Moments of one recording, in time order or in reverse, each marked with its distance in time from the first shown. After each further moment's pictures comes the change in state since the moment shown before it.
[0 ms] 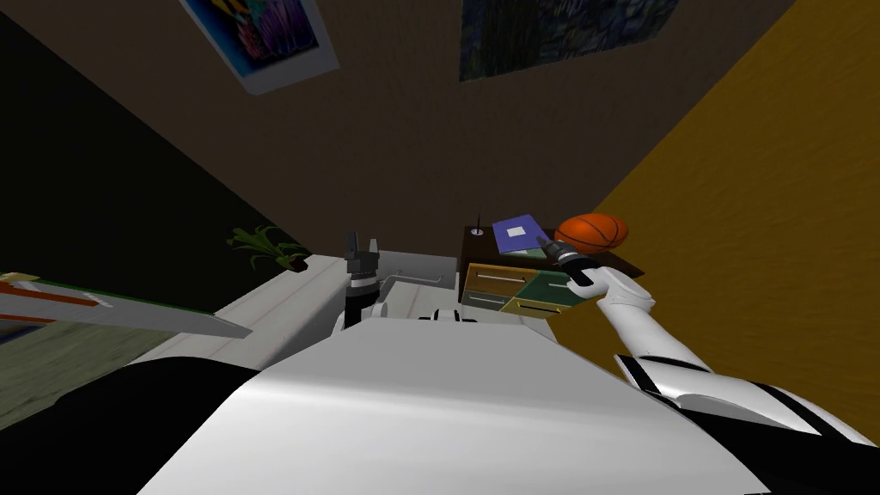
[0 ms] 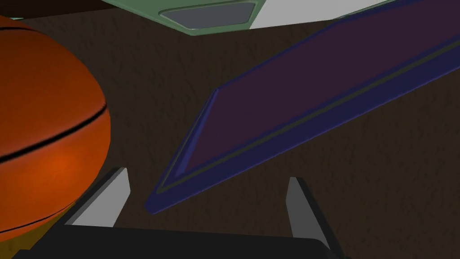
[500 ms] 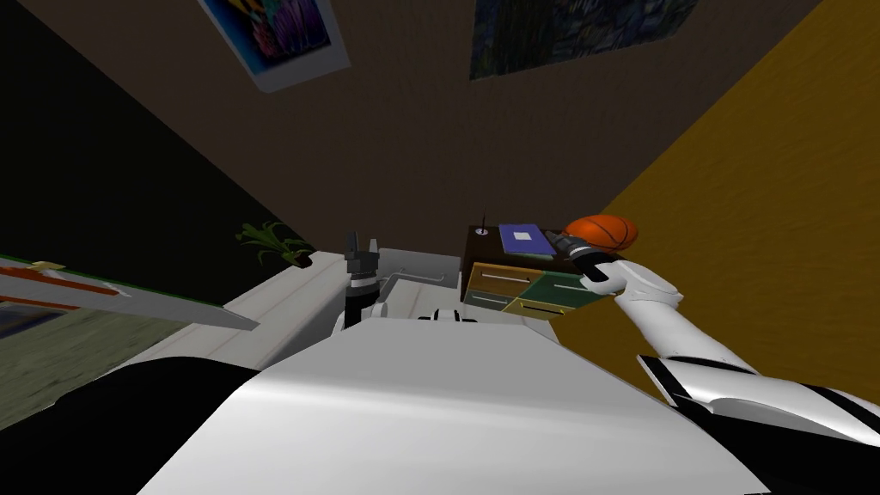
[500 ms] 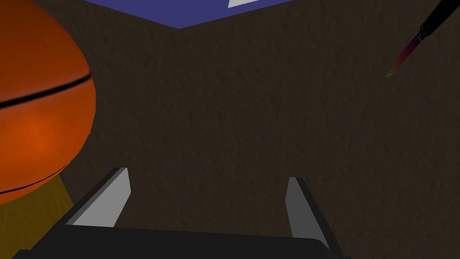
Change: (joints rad) left arm 0.000 0.000 0.000 0.000 0.000 0.000 0.000; right arm -0.010 -0.111 0.033 0.012 -0.025 0.028 -0.084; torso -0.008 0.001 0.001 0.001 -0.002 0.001
